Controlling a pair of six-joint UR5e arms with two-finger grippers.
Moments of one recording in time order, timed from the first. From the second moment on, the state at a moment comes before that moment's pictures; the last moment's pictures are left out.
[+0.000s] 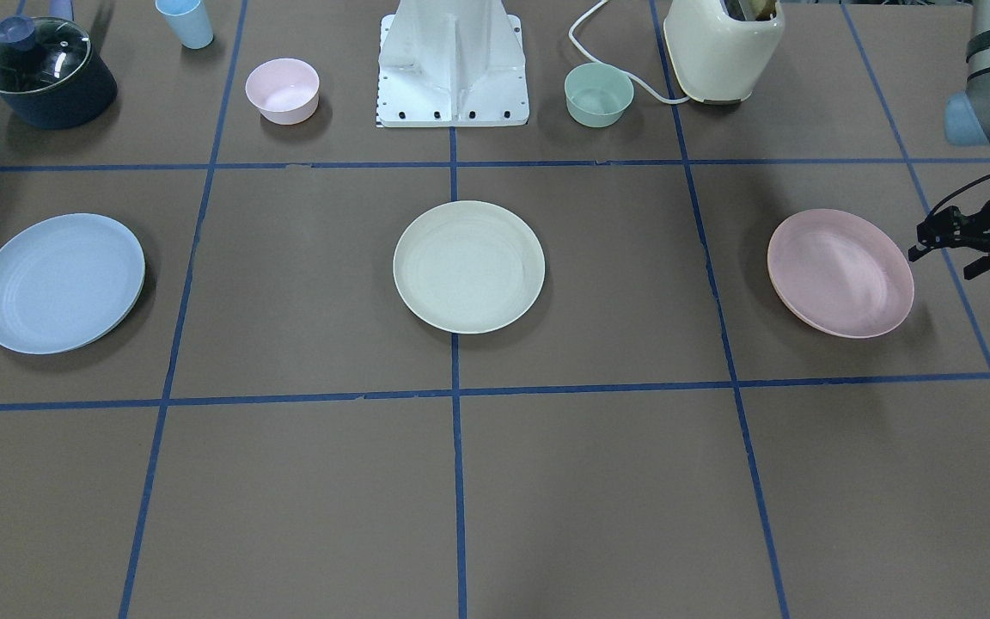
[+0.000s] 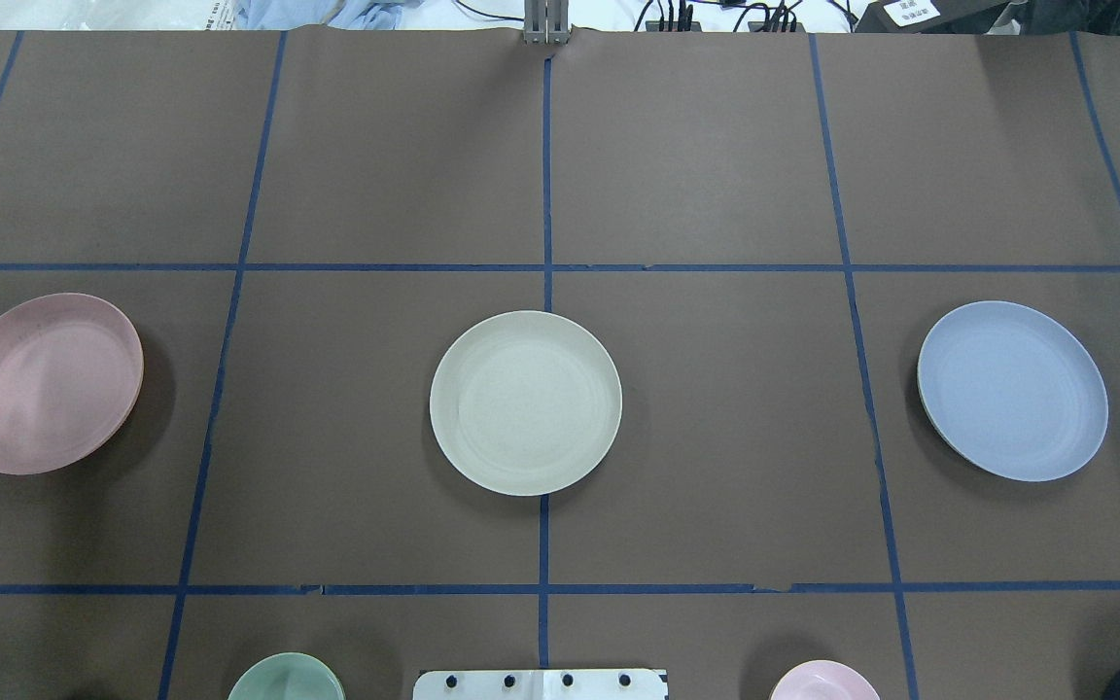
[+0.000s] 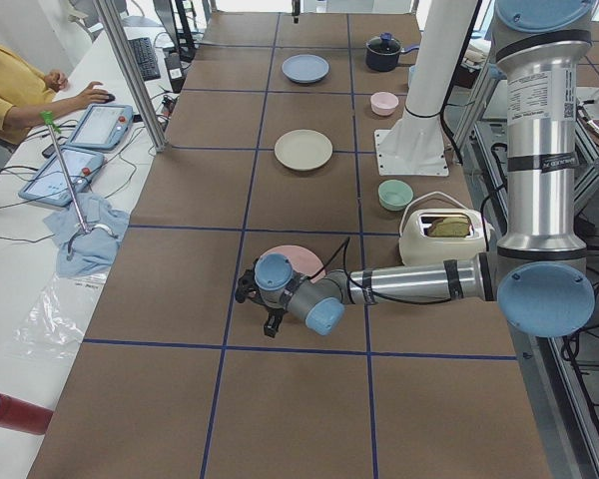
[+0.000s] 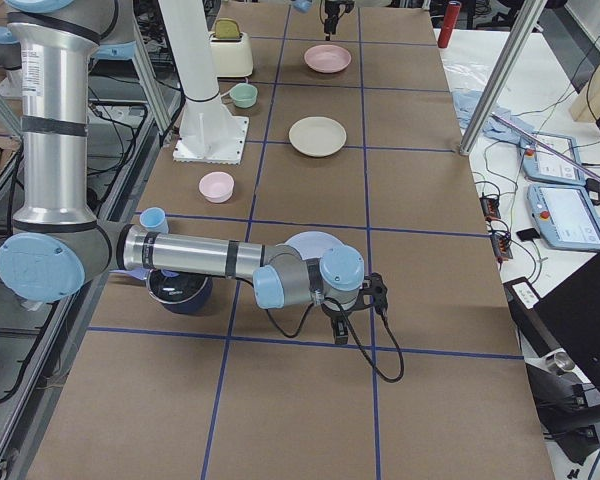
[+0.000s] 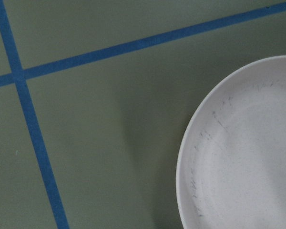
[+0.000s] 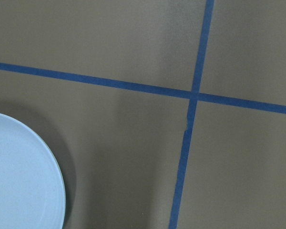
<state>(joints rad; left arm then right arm) -1.17 -1.49 -1.42 -2.28 -2.39 -0.30 1.47 -1.64 1.55 -1.29 2.42 0.05</state>
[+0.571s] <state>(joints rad) -1.08 -1.55 -1.38 -2.28 -2.39 -0.40 1.45 -1.64 1.55 -1.29 2.42 0.05</state>
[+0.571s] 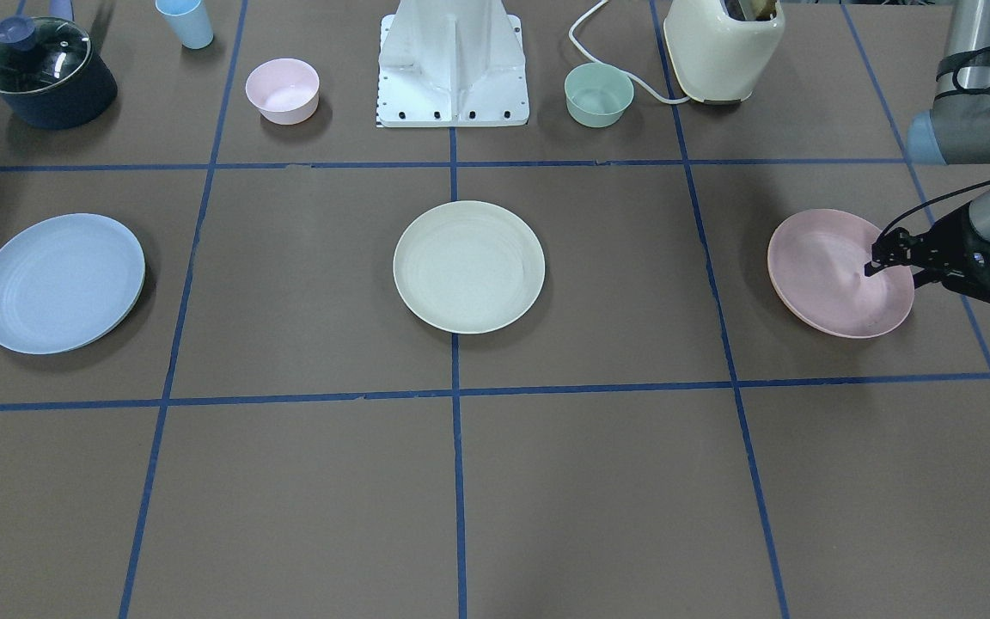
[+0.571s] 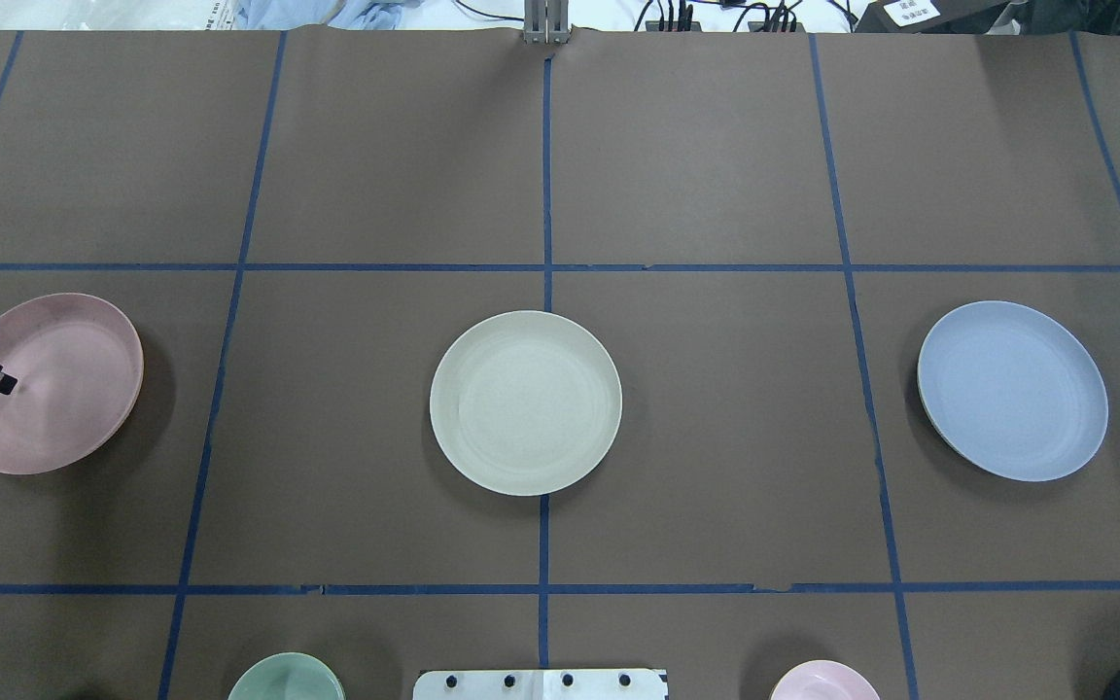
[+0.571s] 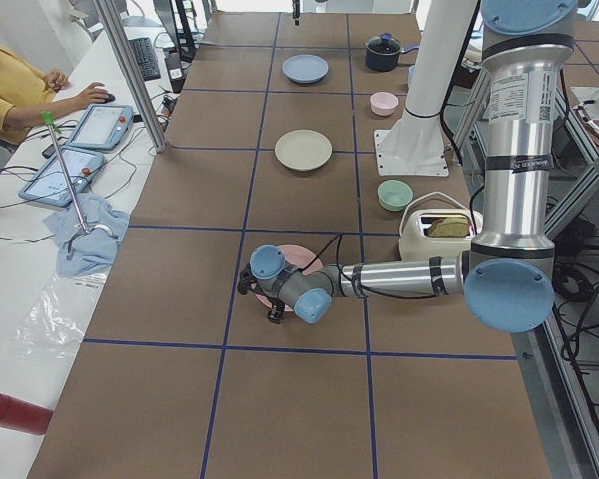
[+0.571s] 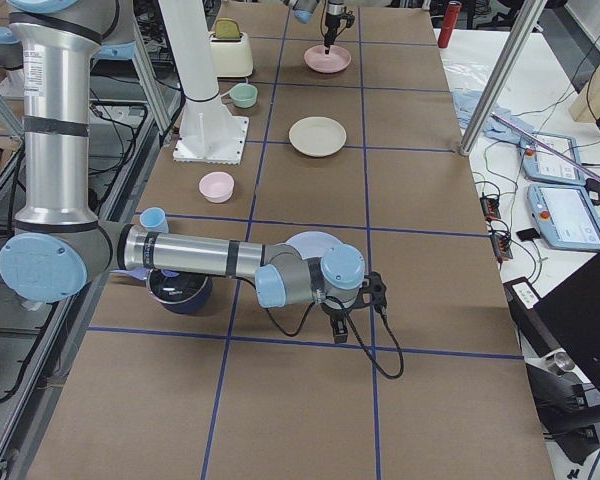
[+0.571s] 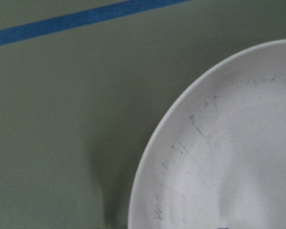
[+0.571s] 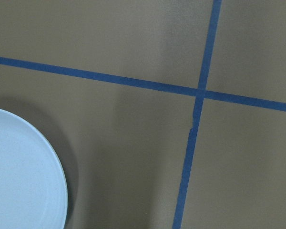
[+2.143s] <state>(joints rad) -0.65 -1.97 -1.72 -2.25 -2.38 -1.42 1.43 -1.63 1.55 -1.29 2.43 0.05</state>
